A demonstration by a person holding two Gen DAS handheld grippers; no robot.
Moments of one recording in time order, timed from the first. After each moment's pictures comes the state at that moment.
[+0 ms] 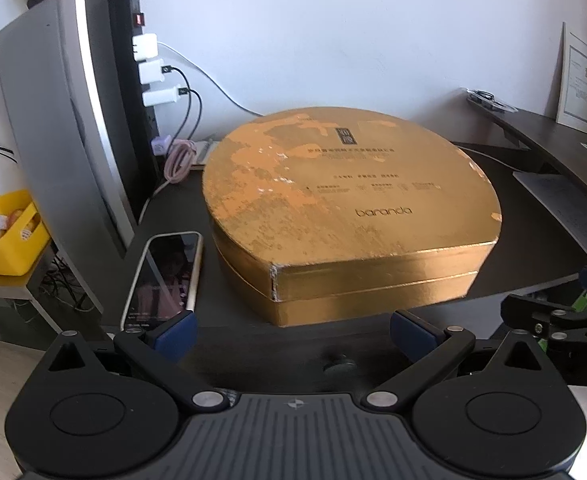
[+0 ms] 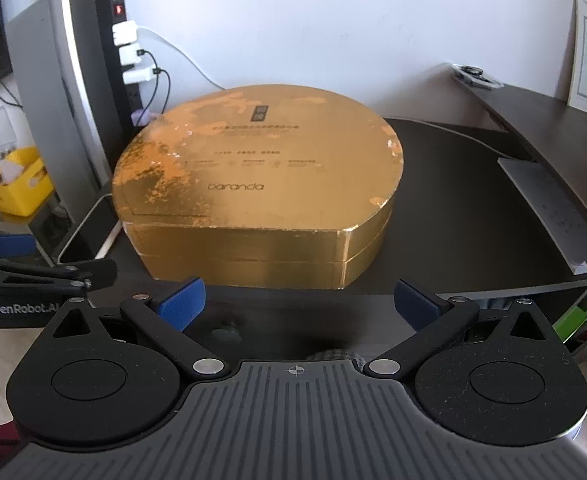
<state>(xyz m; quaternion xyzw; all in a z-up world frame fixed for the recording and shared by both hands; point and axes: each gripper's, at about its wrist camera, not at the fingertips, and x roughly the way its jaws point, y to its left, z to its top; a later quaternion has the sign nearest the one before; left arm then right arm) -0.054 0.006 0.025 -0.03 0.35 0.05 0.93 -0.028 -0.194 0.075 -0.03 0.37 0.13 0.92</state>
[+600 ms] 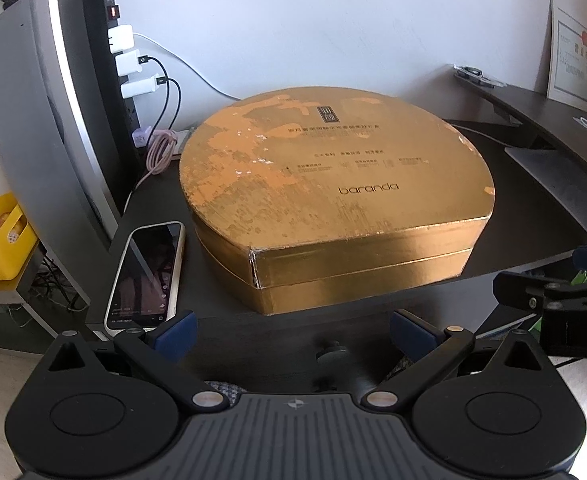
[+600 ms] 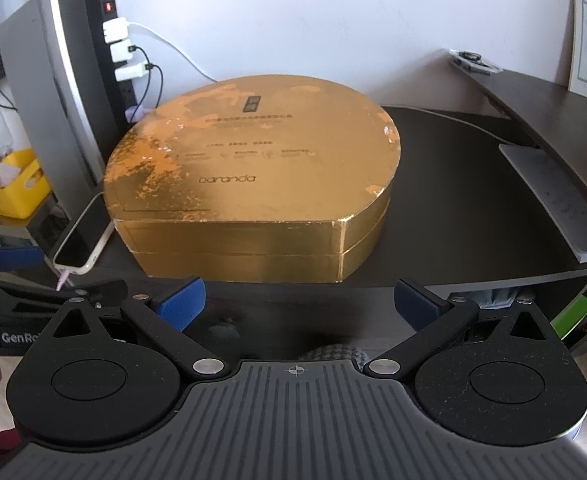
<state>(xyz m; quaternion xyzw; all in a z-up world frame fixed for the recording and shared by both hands) -0.045 -0.004 0.013 -0.01 0.37 0.04 0.93 -0.015 -0.202 0.063 -0.02 0.38 0.12 0.92</state>
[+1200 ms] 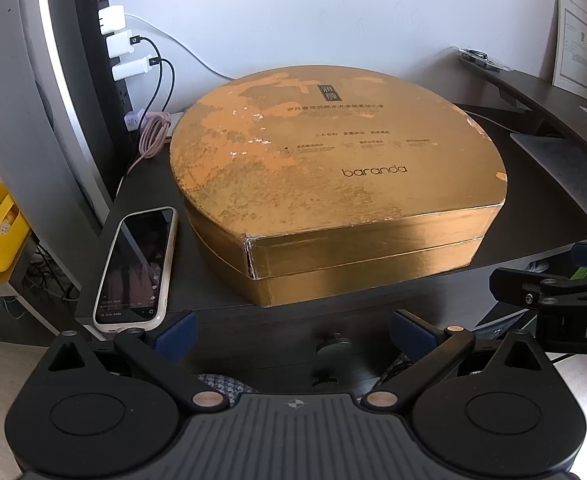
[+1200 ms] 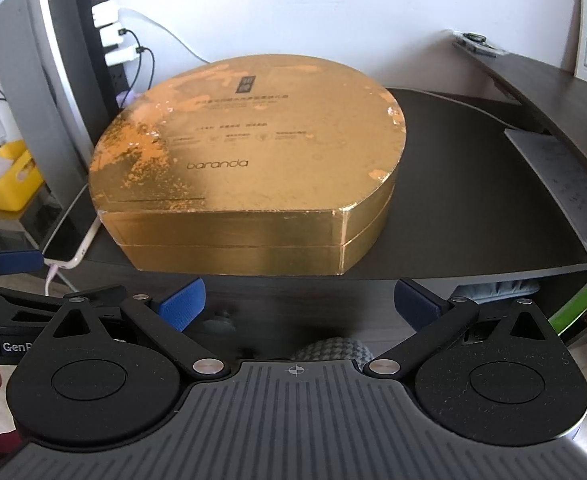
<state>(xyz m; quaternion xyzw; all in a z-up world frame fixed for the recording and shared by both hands) -0.027 -0.002 -0.001 -0.01 0.40 0.03 0.92 0.004 -0.198 0.048 -0.02 0.41 0.12 0.91</state>
